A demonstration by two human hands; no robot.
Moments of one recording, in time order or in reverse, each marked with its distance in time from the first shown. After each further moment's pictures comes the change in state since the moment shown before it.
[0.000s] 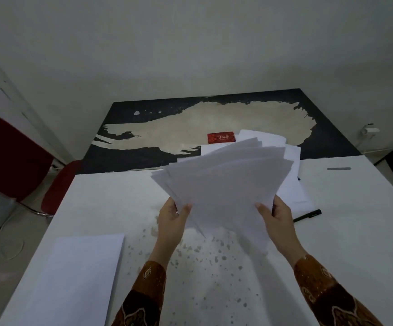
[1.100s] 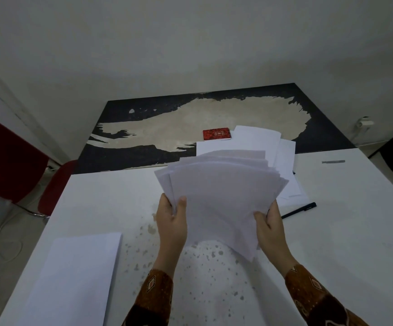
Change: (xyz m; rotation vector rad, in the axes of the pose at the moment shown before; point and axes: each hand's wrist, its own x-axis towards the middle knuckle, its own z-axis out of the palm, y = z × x) left_hand -0.026 0.020 0.020 0.068 0.190 0.104; right_hand -0.035 -0.003 0.010 0.045 0.028 -0.038
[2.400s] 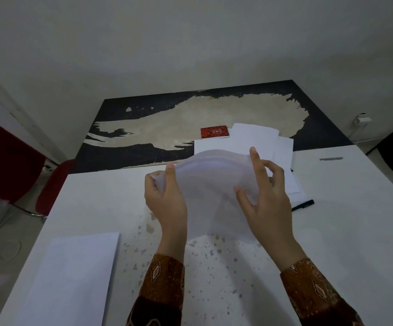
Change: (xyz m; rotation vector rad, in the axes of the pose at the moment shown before) left_hand 0.012 0.076 0.023 -0.072 0.377 -0.106; right_hand 0.007 -0.071 0.011 -0.718 0.194 -0.484
